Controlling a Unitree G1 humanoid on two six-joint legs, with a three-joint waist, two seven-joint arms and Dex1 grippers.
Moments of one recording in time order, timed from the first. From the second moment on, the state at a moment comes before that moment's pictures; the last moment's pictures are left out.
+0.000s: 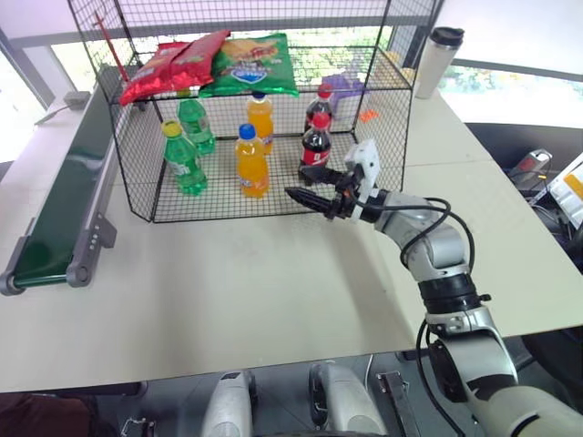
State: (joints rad) left arm 0.47 1.02 1.31 -0.32 -0.31 0.40 -0.75; right arm -0.70 -0.30 0.05 0.17 0.41 0.39 0.85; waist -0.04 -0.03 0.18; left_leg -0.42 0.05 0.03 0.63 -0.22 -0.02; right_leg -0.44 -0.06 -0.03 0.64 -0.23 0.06
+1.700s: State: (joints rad) left arm -0.77 1.07 0.15 -0.09 -0.99 0.87 -1.33; right arm -0.98 -0.60 -0.12 0.02 0.95 0.98 1.28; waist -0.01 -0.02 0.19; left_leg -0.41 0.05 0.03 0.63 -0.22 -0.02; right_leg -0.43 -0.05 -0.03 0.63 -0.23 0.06
